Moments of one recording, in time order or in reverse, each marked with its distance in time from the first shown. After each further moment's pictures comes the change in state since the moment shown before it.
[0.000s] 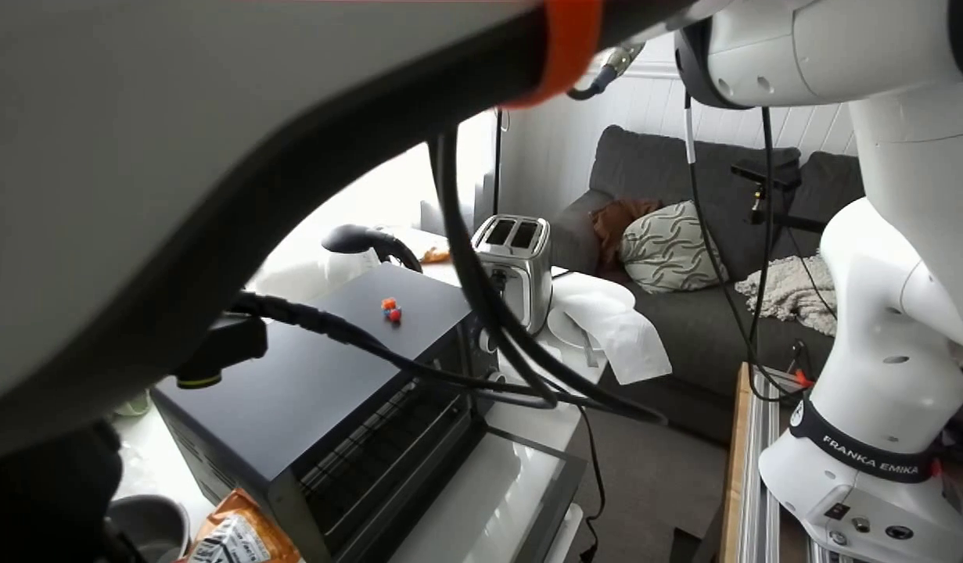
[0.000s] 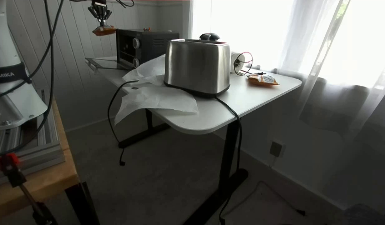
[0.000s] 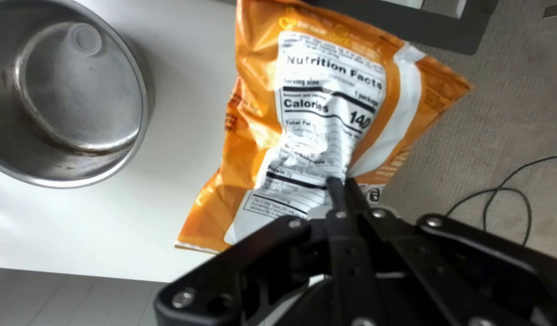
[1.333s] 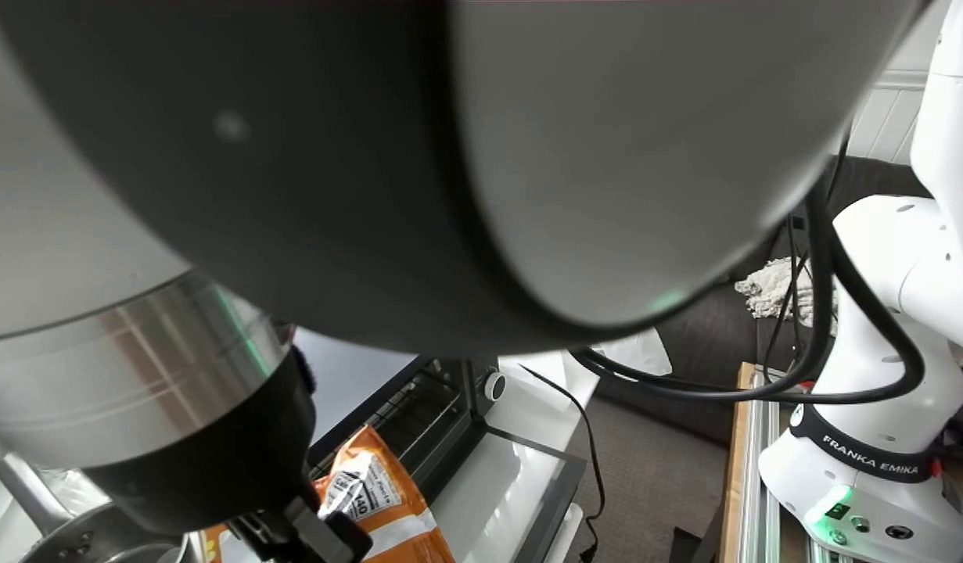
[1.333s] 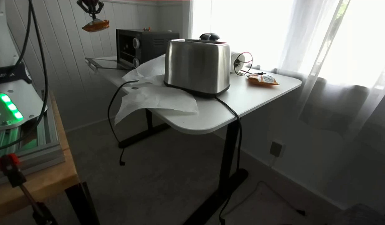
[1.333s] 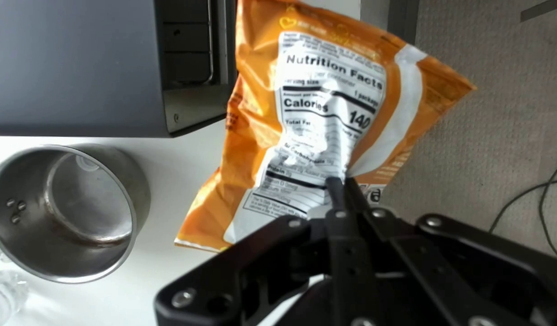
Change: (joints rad) arm -0.046 -0.323 0.024 -0.423 -0.017 0.111 0.257
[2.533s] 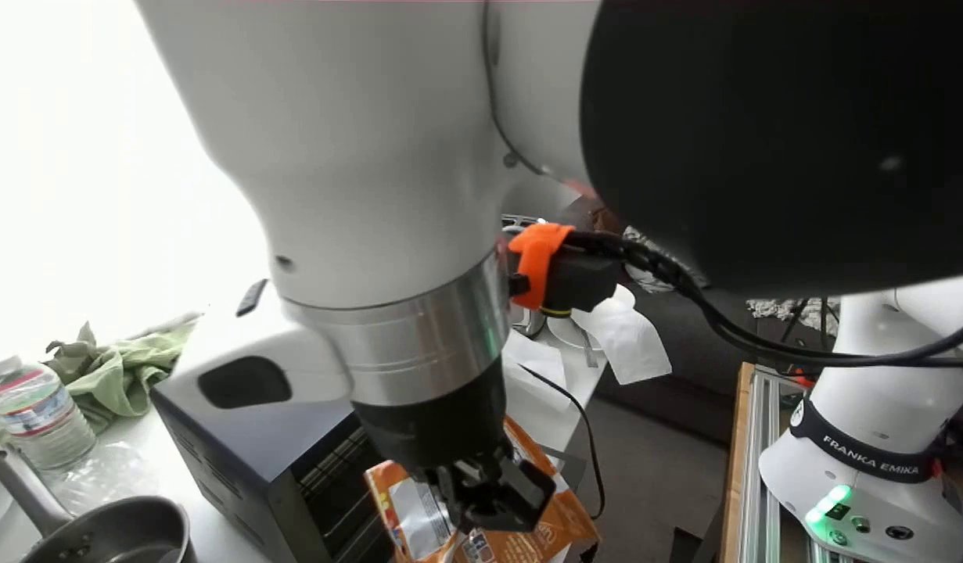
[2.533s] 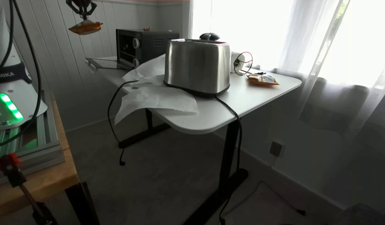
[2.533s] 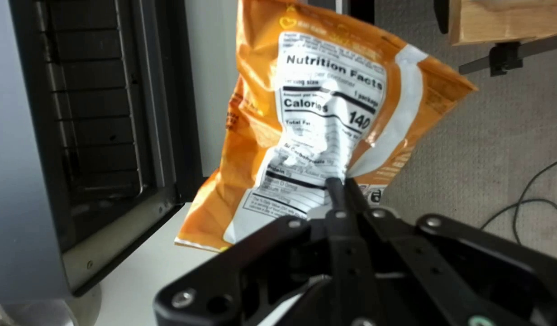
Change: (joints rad) arm -0.104 -0.254 0.062 -0.340 0.115 0.030 0.000
